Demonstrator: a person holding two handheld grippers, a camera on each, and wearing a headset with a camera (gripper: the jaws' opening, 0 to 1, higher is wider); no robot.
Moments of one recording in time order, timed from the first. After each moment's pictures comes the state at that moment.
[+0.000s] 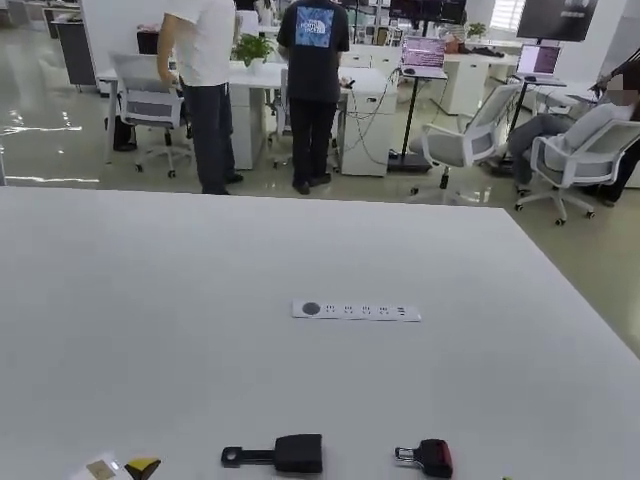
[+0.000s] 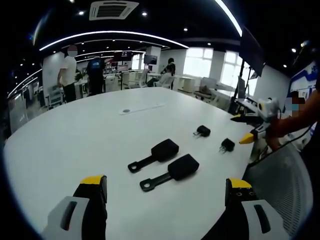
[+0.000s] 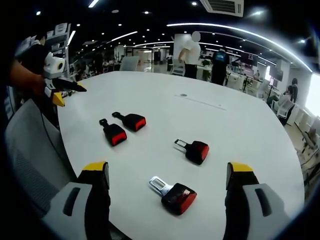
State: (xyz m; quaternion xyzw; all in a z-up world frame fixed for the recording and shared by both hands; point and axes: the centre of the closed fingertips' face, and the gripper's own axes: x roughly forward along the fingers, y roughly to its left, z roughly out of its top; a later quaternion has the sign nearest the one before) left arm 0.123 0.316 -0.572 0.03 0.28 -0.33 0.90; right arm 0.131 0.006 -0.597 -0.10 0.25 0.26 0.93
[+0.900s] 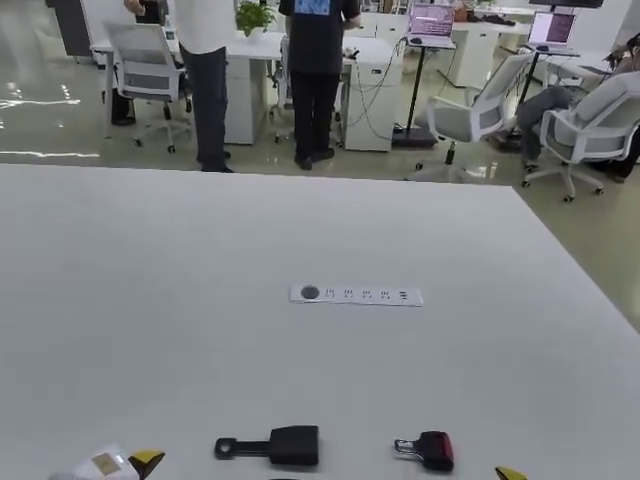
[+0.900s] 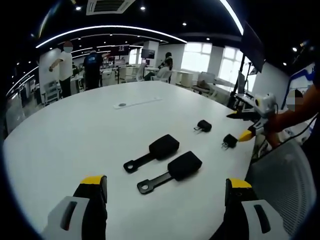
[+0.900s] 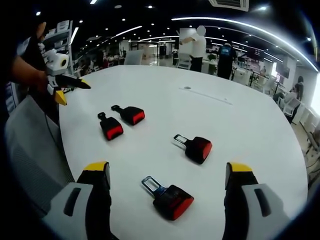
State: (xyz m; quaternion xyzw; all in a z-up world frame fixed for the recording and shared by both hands) left arm 0.140 0.303 -0.593 0.04 0.31 -0.35 0.89; right arm 0.148 0.009 -0.619 -0.10 0.28 0.29 0.91
